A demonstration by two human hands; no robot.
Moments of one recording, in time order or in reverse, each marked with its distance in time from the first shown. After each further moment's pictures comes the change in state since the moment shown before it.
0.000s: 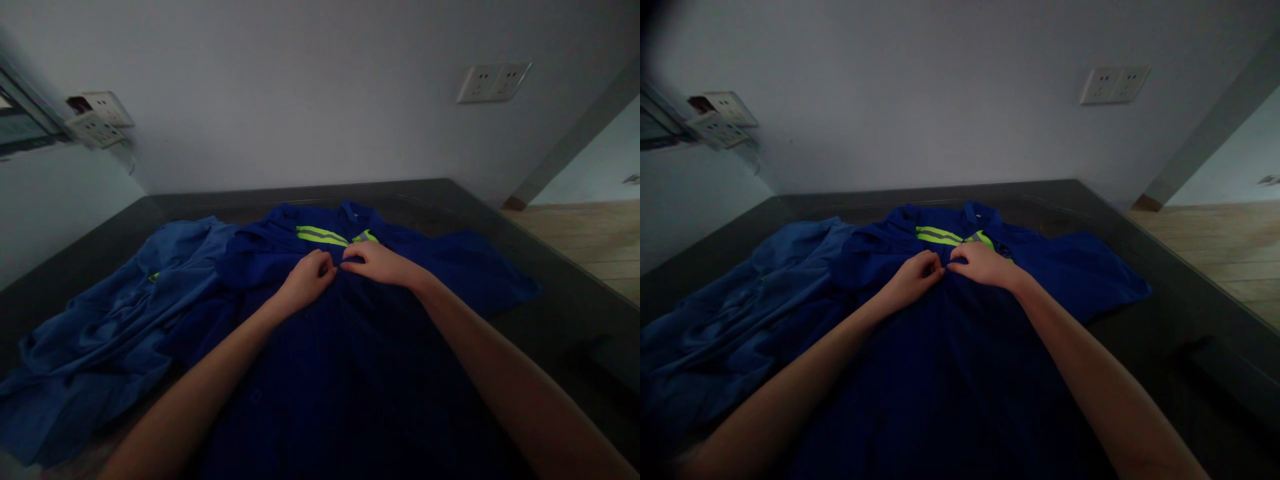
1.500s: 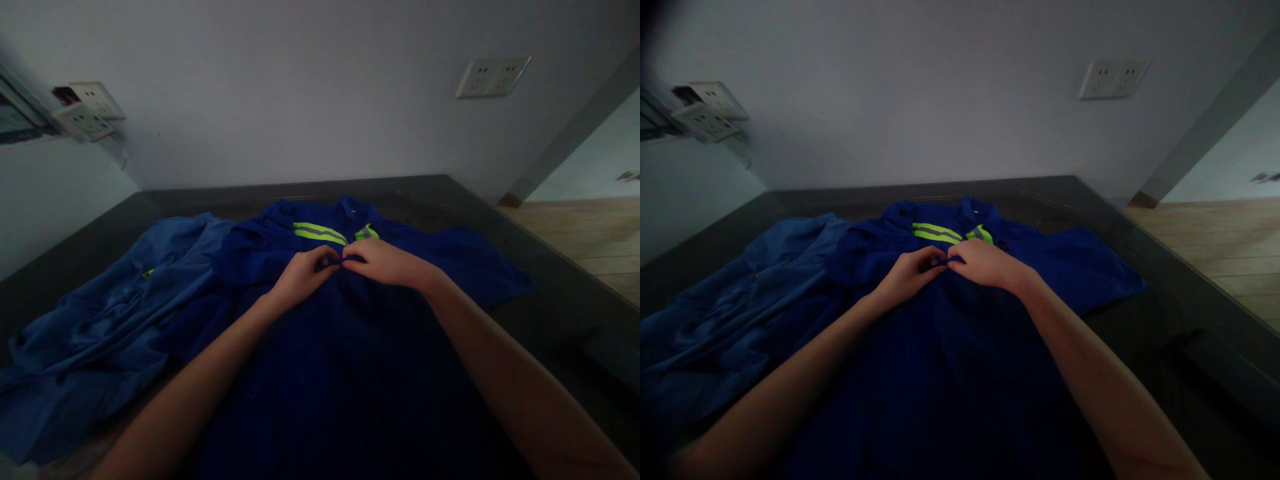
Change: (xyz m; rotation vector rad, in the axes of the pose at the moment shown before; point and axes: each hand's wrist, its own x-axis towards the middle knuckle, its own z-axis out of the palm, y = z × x) left_hand -0.003 -0.002 -0.002 -0.105 0.001 0.058; right_hand -0.013 -0.015 -0.012 -0.143 -0.055 0.009
